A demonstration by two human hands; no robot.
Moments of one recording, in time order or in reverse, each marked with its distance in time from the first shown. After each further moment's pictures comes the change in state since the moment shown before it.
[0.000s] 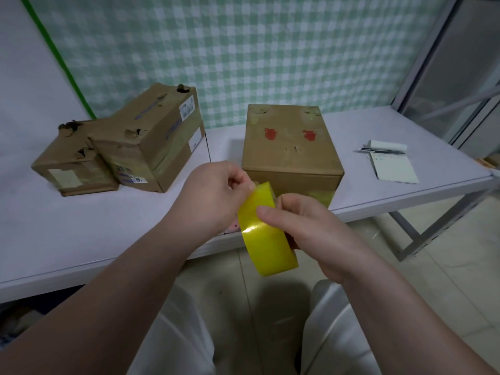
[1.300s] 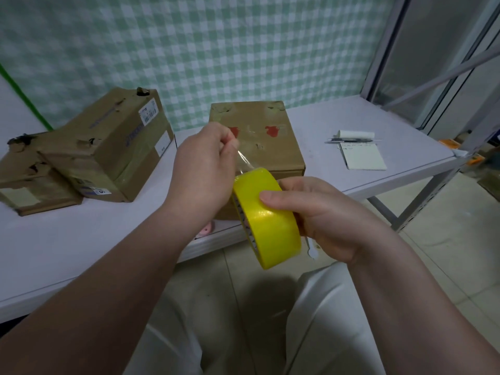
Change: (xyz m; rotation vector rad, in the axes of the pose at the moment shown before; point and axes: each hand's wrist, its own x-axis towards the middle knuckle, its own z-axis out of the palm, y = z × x) left_hand 0.032 0.036 0.036 0.112 0.263 0.250; right_hand -0.014 -0.010 -0.057 0.184 -0.094 0.061
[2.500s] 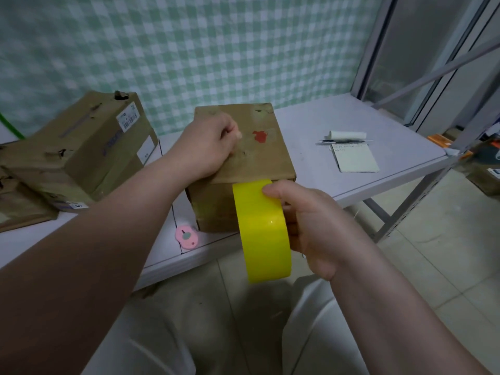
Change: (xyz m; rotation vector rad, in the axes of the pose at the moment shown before) left_hand 0.081 -0.032 0.036 0.092 -0.379 0.064; right_hand 0.015 0.007 0.000 0.233 0.321 0.111
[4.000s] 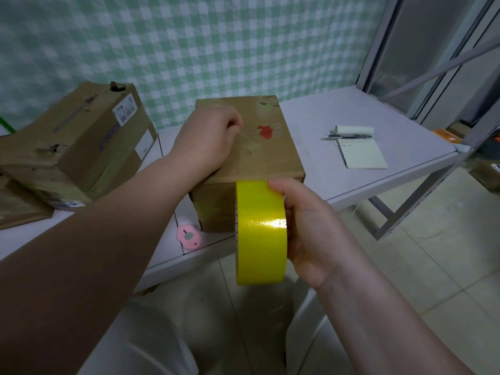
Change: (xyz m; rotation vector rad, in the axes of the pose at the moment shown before) left_hand 0.013 -0.014 0.011 0.136 0.144 0.076; right_hand 0.009 0.008 0.019 0.242 0.005 0.021
